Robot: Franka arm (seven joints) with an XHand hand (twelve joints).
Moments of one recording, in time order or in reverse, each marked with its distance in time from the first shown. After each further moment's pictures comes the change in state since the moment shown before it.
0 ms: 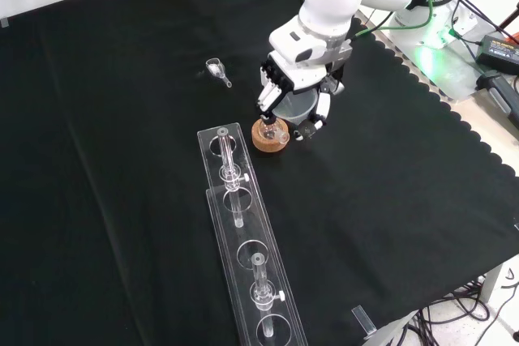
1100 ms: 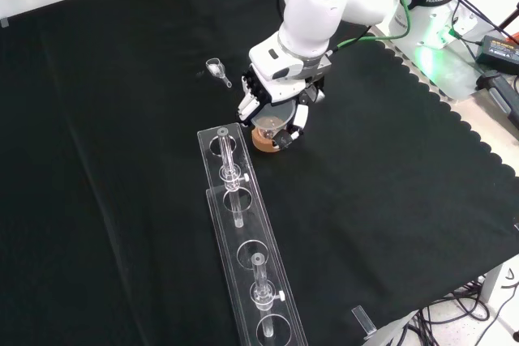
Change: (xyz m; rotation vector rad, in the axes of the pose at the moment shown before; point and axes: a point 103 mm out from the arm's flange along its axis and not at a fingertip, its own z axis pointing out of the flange) arm -0.025 0.020 0.031 0.043 -0.099 0.036
